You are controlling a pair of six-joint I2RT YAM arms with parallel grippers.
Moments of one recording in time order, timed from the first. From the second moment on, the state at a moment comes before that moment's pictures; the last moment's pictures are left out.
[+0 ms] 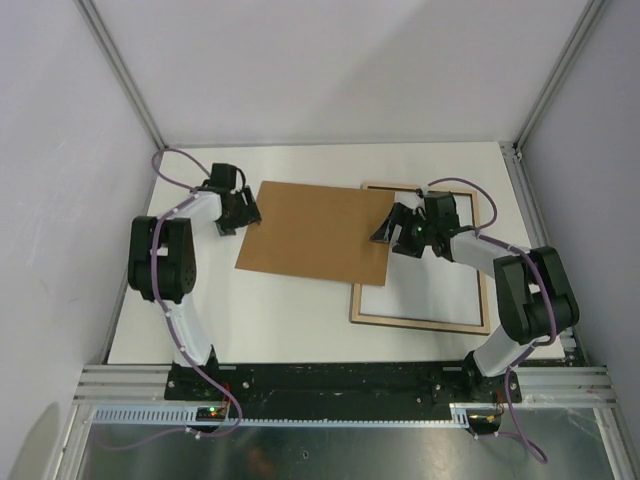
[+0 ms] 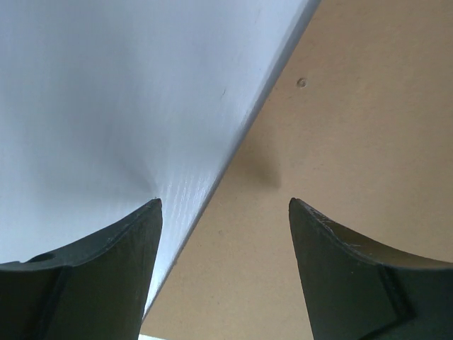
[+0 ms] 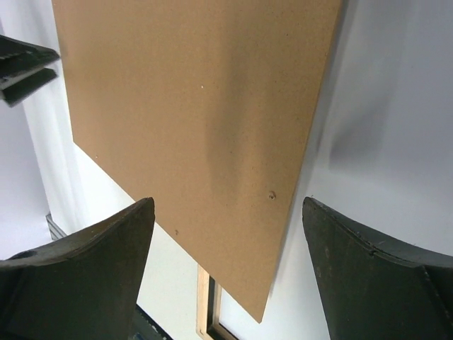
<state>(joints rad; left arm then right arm) -0.08 1.89 1.29 -0.43 -0.02 -0.44 0.26 1.62 0.87 -0.01 -0.43 0.64</state>
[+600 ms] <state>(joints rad) -0.08 1.96 1.33 -0.43 0.03 -0.43 0.23 1.74 0.82 0.26 -0.56 0.74</state>
